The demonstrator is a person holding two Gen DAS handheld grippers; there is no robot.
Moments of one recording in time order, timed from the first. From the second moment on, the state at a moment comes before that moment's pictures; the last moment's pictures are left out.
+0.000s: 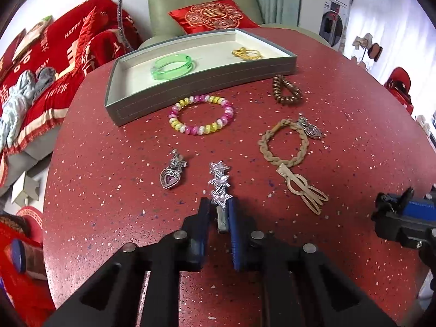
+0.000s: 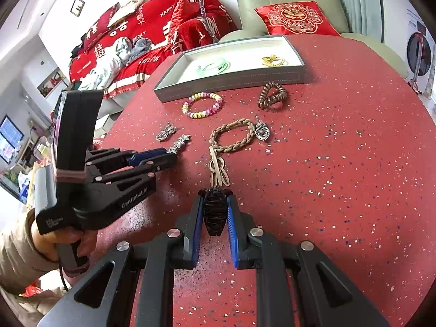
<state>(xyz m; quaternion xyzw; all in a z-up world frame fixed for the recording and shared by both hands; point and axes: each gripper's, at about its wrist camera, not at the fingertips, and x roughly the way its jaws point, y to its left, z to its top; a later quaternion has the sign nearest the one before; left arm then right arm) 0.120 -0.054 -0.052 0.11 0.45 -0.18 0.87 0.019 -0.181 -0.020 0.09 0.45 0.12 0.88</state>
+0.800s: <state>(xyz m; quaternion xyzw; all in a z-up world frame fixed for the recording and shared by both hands) 0.119 -0.021 0.004 0.03 0.41 -0.20 0.89 0.047 -0.190 0.000 0.11 0.44 0.11 0.89</state>
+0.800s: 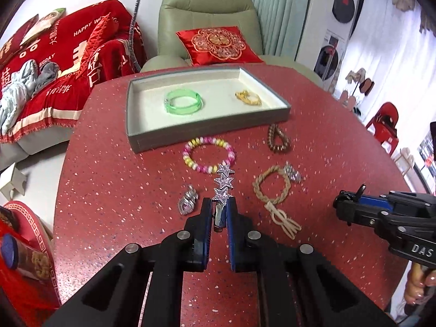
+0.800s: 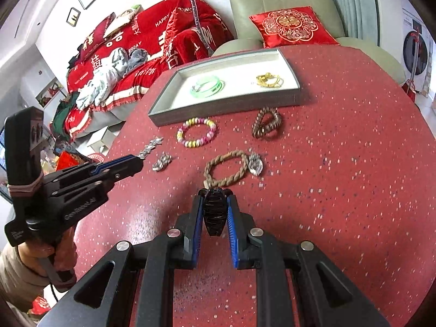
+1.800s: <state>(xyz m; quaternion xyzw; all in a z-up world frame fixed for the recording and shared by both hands) 0.285 -0.013 0.055 -0.01 0.39 -0.14 0.91 0.259 -0.208 0.050 0.10 0.42 0.10 0.90</state>
